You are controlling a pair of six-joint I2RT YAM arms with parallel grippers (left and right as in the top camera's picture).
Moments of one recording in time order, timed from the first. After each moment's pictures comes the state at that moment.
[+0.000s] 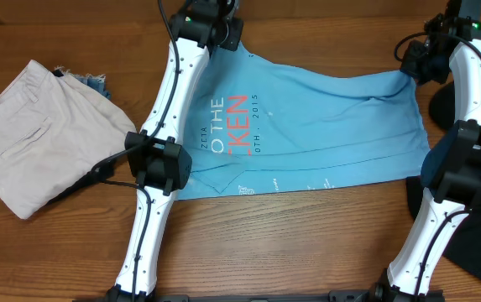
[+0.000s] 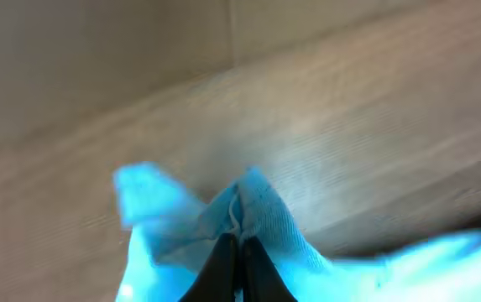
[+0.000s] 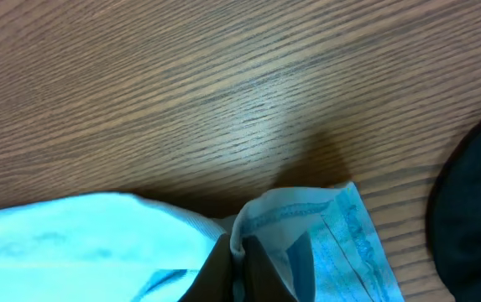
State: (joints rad) left arm -0.31 2.72 2.88 -1.04 -0.01 0.02; right arm -0.27 2.35 2.21 -1.08 -0.15 0.12
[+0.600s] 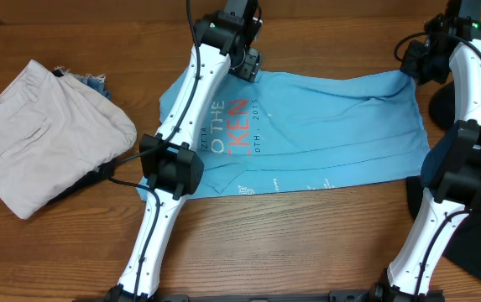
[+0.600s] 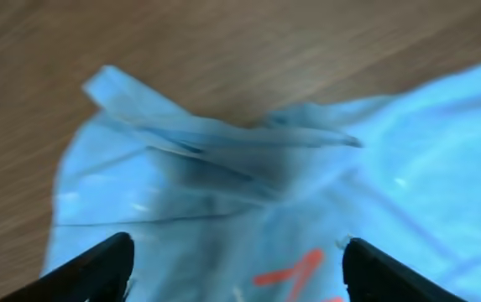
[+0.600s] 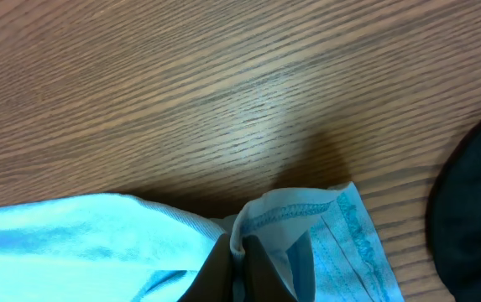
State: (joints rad) left arm -0.38 2.72 2.89 -1.29 -0.08 0.02; right arm -0.27 2.35 2.21 -1.08 -0.15 0.12
